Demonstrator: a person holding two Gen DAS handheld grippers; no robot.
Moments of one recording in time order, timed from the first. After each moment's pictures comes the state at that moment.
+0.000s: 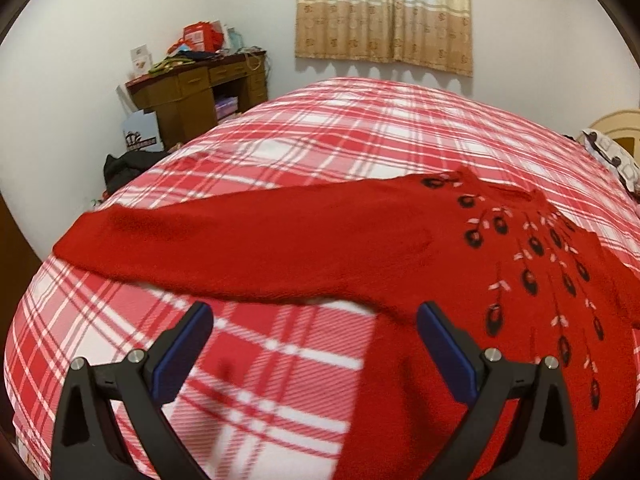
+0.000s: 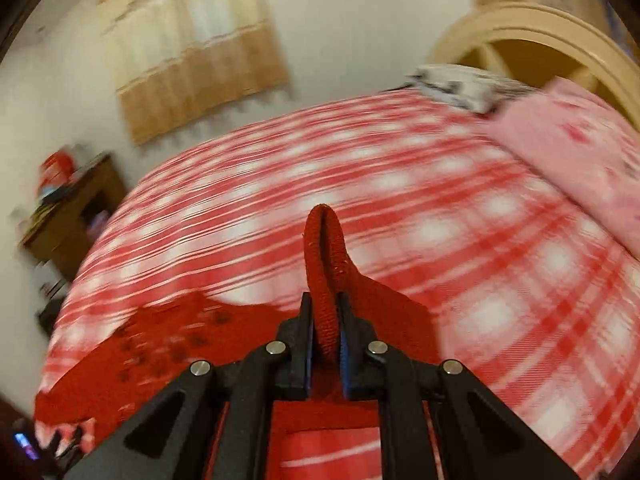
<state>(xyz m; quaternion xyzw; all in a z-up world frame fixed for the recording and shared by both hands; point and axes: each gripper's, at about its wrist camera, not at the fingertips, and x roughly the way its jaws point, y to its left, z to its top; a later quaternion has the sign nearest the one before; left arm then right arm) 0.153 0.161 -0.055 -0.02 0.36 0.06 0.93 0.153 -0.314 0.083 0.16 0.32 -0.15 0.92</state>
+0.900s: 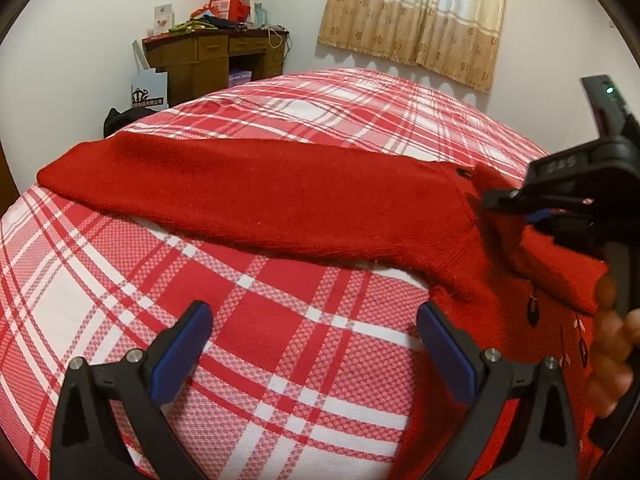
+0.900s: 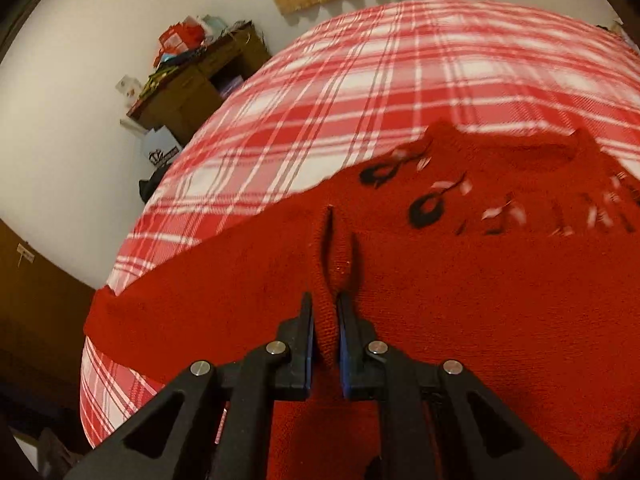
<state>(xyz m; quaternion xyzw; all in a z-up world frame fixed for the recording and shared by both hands) 0.150 0.195 -0.096 -0.10 0.36 0.06 0.92 0.314 0.009 -0.078 0.15 0.47 0.13 0.86</state>
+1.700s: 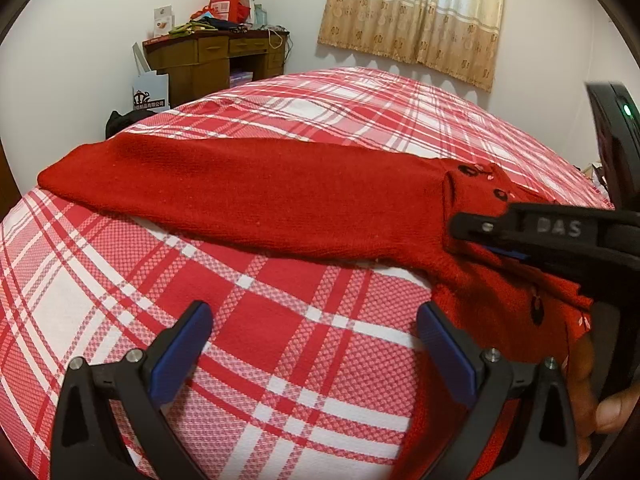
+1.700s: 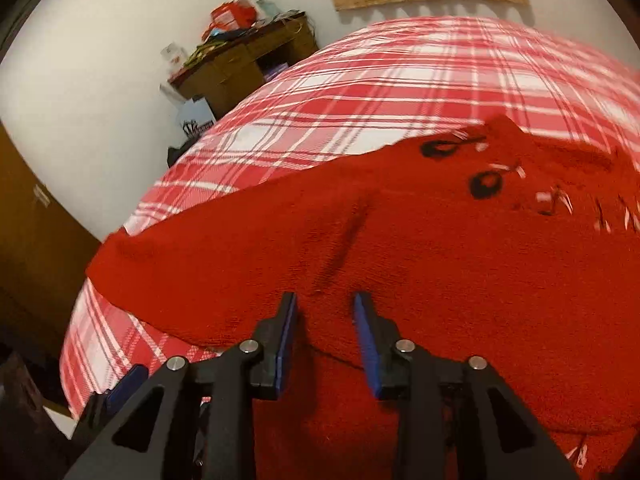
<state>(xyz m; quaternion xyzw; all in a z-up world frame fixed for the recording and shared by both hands) 0.152 0.193 -0.096 -0.09 0.37 0.07 0.92 0.287 0.037 -0.087 0.08 0.44 0.19 0.87</state>
